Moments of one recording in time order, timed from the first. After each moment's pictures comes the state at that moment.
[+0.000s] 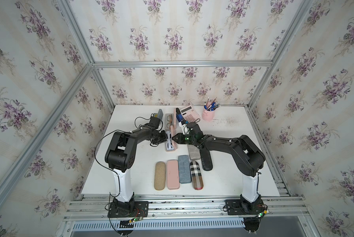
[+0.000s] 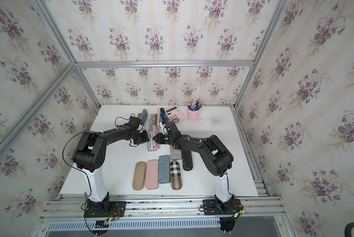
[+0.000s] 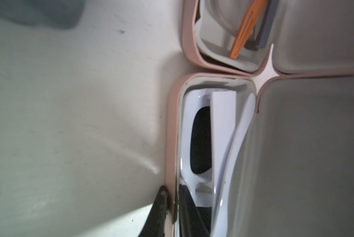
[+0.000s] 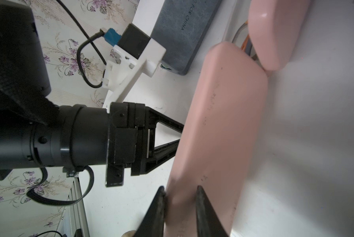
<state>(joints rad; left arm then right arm) -0.24 1.98 1.24 -0.41 0.31 -0.54 0.70 1.98 1.18 0.20 -0.38 0.65</state>
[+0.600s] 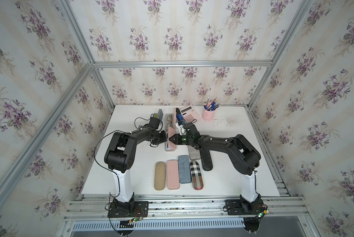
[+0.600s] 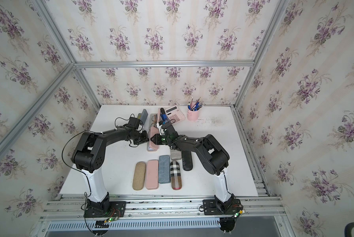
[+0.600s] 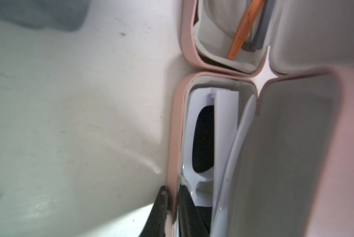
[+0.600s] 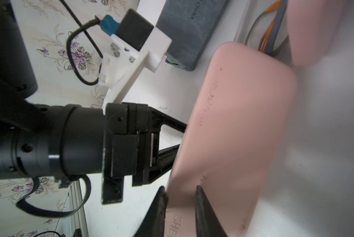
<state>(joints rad) -0.24 1.96 1.21 -0.38 0.31 -0.54 0.73 2.04 1.22 0.20 -0.38 0.65</state>
